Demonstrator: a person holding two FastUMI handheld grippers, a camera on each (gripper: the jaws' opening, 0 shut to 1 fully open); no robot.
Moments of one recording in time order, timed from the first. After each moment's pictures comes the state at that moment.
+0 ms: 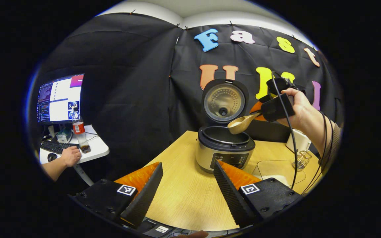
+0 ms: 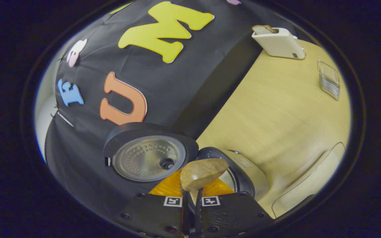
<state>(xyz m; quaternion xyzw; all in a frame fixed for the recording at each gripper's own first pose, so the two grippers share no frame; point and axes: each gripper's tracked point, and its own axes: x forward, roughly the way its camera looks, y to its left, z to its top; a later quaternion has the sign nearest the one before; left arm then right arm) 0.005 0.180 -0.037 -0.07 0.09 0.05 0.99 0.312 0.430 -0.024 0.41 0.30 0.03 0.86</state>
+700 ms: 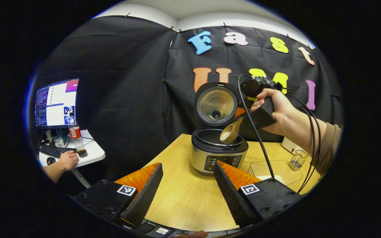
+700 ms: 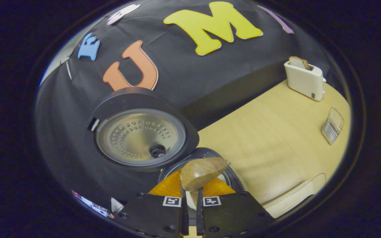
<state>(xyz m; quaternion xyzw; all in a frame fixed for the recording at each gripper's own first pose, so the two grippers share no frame) 0.005 0.173 -0.033 -0.06 0.08 0.04 0.99 0.319 0.461 -0.045 0.19 0.31 0.02 0.93</state>
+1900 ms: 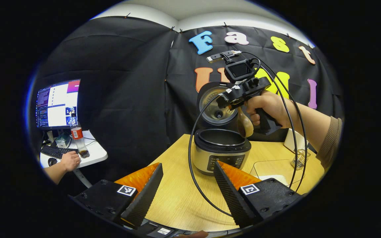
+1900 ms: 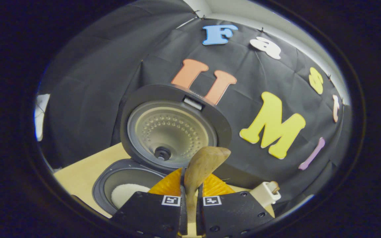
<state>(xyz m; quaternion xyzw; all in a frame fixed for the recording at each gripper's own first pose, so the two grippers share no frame) 0.007 0.174 -0.032 -0.06 0.08 0.05 0.99 0.320 0.488 0.026 -0.34 0.07 0.01 0.94</state>
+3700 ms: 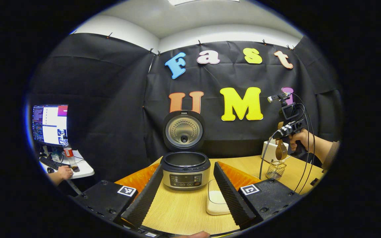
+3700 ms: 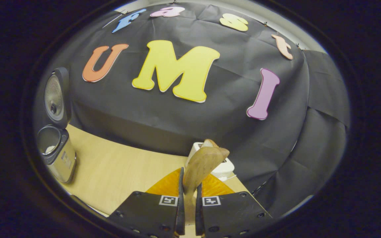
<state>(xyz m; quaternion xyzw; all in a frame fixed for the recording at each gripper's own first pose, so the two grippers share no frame) -0.033 0.054 0.046 -0.01 -0.02 -0.01 1.00 0.300 0.034 0.029 -0.17 0.15 -0.16 0.96</state>
